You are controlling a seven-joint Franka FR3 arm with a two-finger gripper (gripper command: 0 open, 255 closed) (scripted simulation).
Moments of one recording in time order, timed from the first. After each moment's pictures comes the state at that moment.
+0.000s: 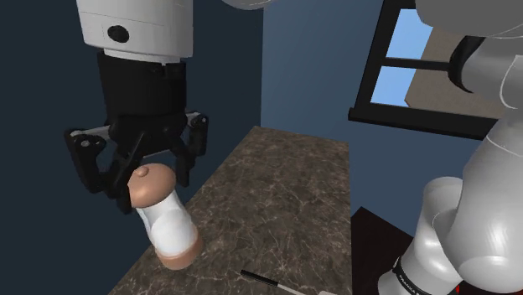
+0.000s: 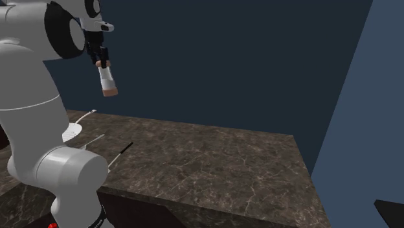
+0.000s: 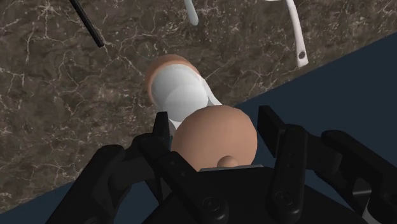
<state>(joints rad) 0.49 -0.01 0.45 -1.54 0.10 1.66 0.77</state>
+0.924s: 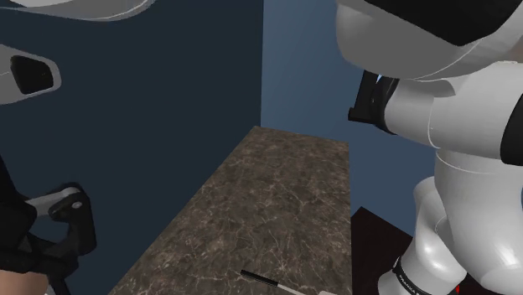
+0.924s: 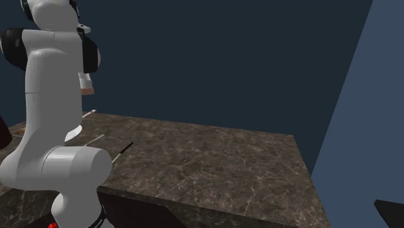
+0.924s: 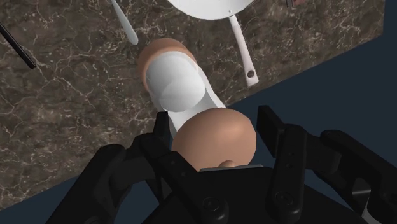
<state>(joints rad) 0.76 0.38 0.55 -1.08 -0.15 1.57 1.09</state>
